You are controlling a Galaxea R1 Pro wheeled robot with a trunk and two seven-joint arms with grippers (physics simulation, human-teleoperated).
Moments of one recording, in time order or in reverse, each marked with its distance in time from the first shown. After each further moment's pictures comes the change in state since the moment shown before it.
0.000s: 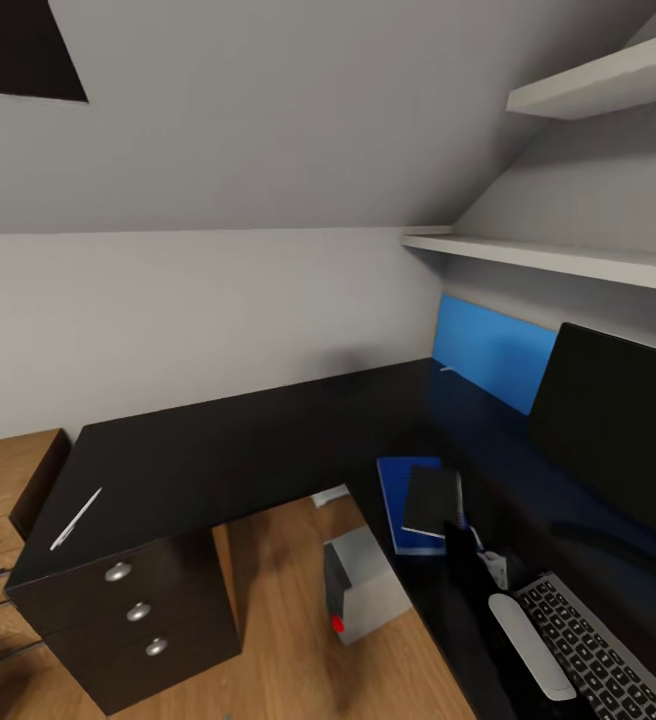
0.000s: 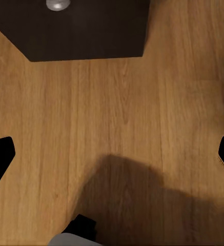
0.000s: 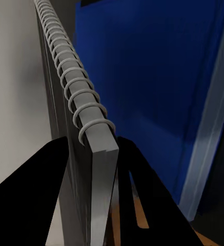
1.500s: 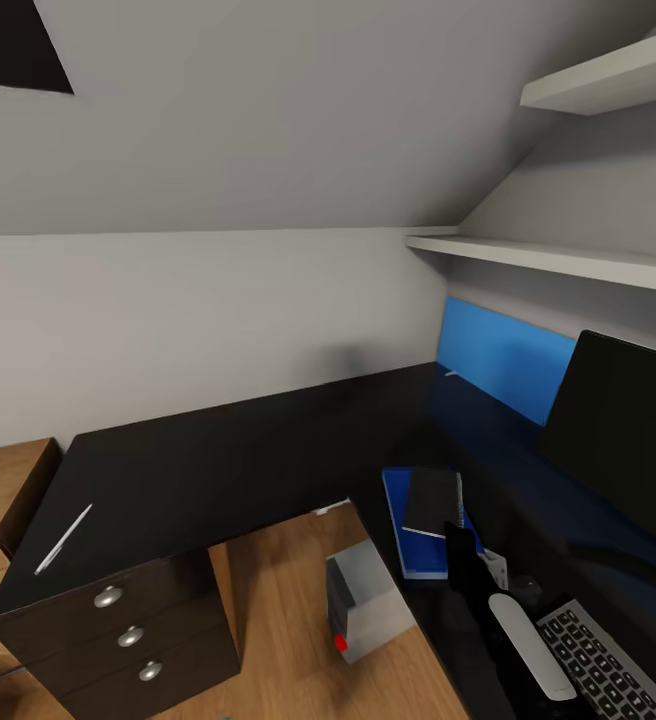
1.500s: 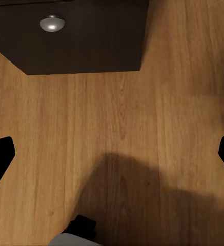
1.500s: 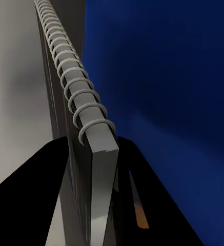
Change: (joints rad) left arm 0.000 -0.001 0.001 0.000 -0.001 -0.002 0.001; right arm 0.000 -0.001 0.000 -0.001 0.000 -0.003 -0.004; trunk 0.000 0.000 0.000
